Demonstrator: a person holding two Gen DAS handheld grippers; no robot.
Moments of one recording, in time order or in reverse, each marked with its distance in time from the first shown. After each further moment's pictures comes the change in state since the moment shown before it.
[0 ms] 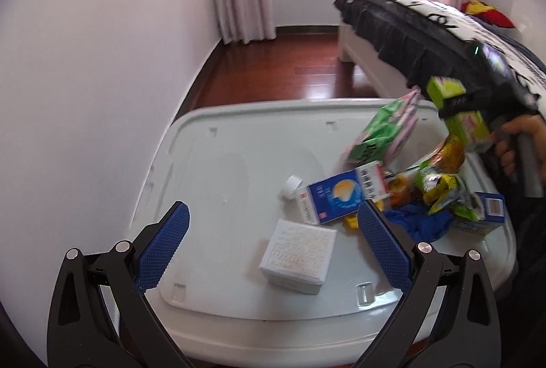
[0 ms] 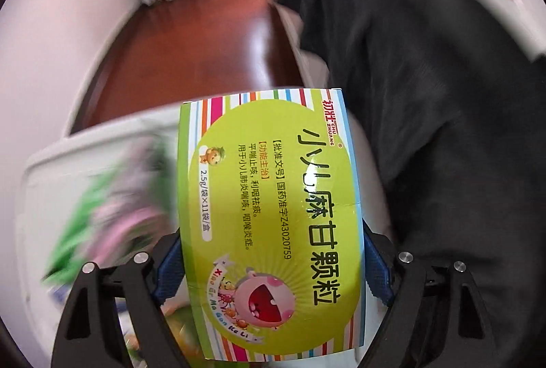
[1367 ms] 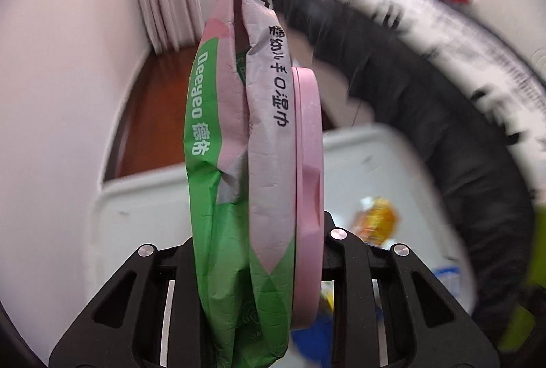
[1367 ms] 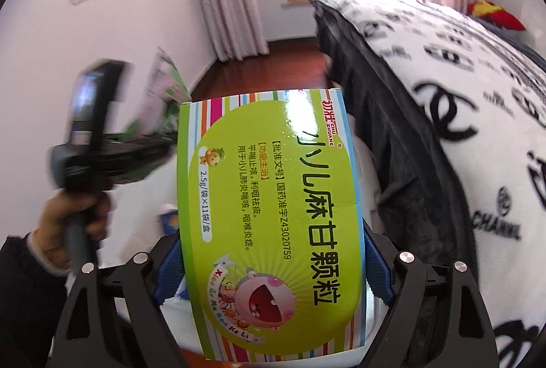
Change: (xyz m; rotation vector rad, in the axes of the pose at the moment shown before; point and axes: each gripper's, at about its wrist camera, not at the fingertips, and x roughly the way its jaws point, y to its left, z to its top) left arm 0.023 -0.089 0.119 0.142 0.023 -0.192; right arm -0.190 -0.005 -0.129 -0.067 -0.270 0.251
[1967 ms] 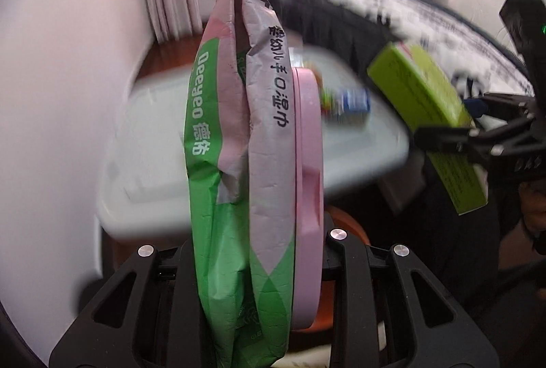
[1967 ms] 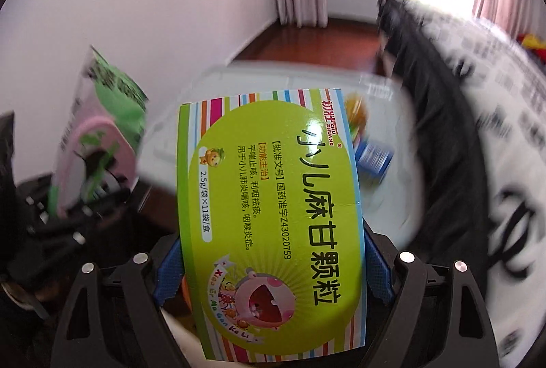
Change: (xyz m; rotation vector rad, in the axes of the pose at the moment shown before) left arm -0.175 -0.032 -0.281 -0.001 0.090 -0.056; right arm -0.058 0.067 -0.166 -0.170 0.235 0.087
